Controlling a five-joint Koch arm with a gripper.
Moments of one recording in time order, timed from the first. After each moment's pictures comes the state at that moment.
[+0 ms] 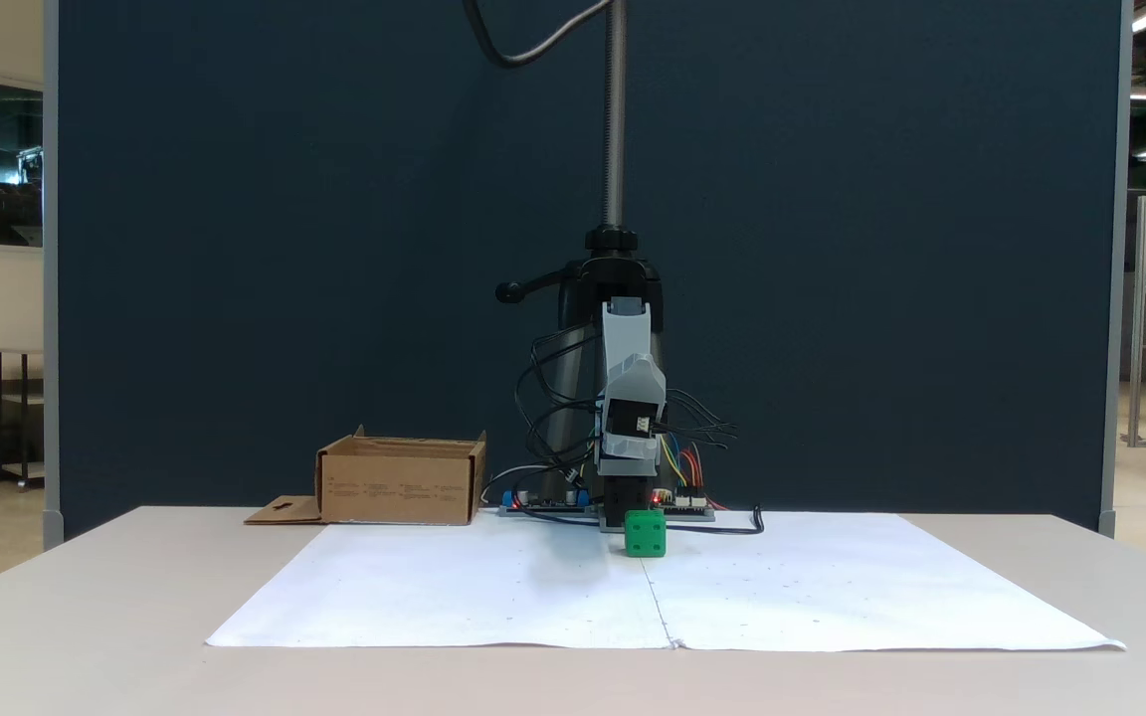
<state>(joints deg) 1.3 129.2 175.6 -77.6 -6.2</state>
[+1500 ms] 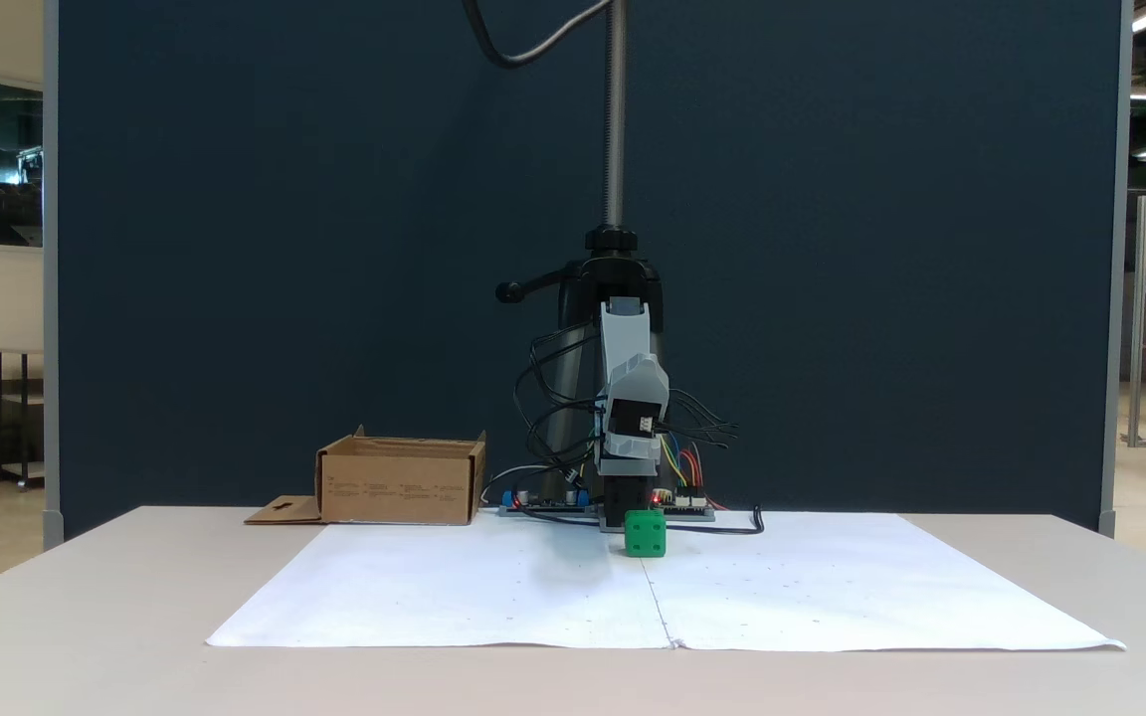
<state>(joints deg) 0.0 129.2 175.6 -77.6 -6.2</state>
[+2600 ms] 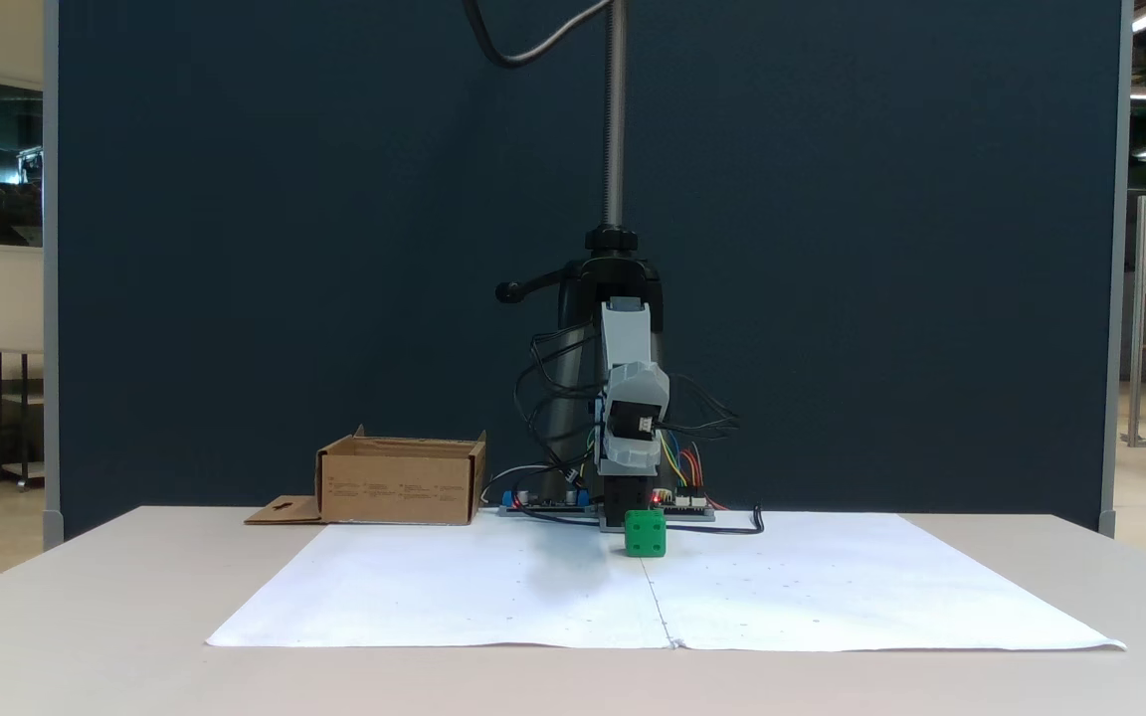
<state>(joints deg) 0.4 129.2 163.0 -55.2 -6.2</state>
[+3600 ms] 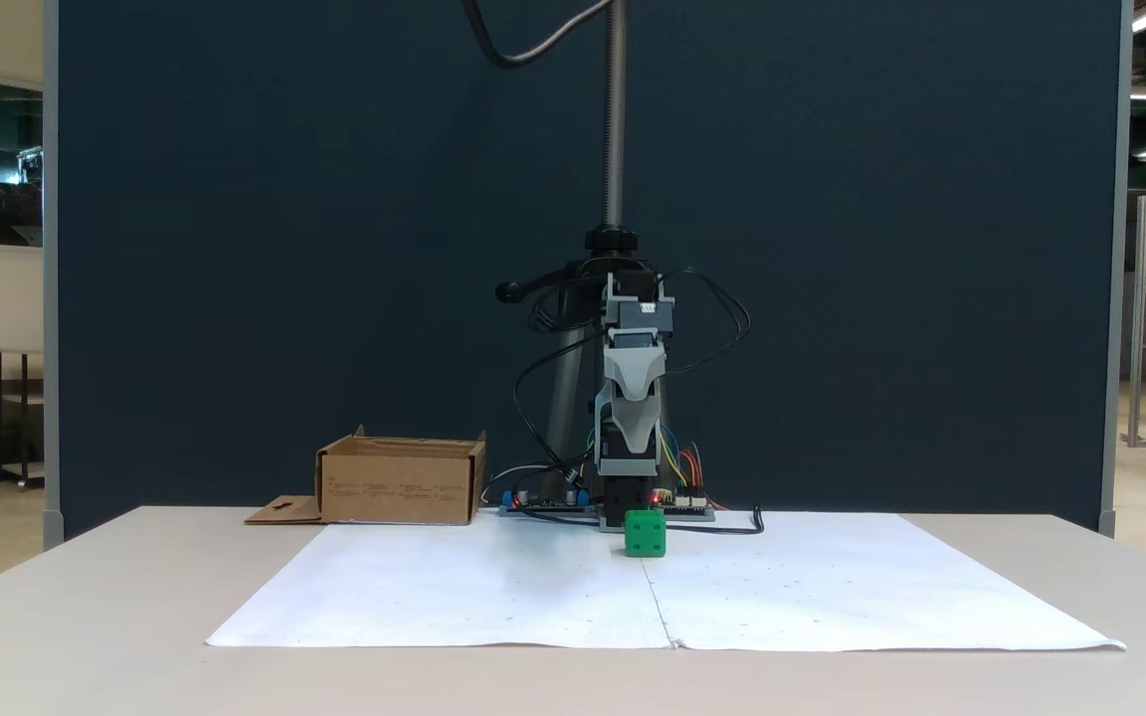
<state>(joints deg) 0.3 129.2 119.1 35.7 4.1</state>
